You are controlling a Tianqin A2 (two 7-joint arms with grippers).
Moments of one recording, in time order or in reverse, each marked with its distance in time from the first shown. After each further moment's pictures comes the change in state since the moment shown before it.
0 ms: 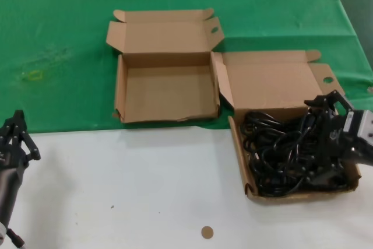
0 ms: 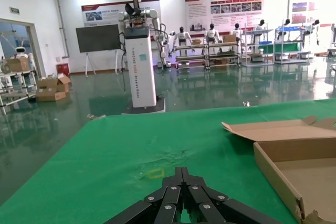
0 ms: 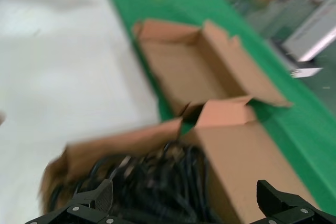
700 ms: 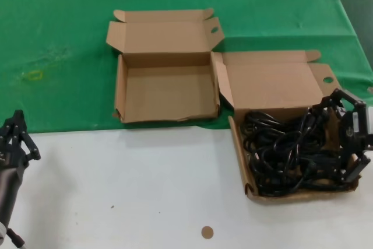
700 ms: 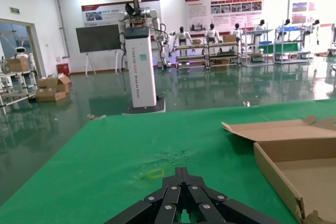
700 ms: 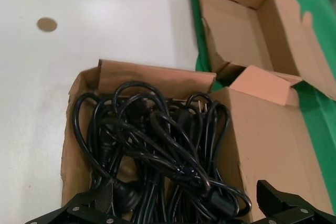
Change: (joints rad) left arm 0.000 0.000 0.000 0.000 0.000 0.000 -0.001; right arm 0.104 -0.153 0.252 -0.228 -0.289 -0.579 -0.181
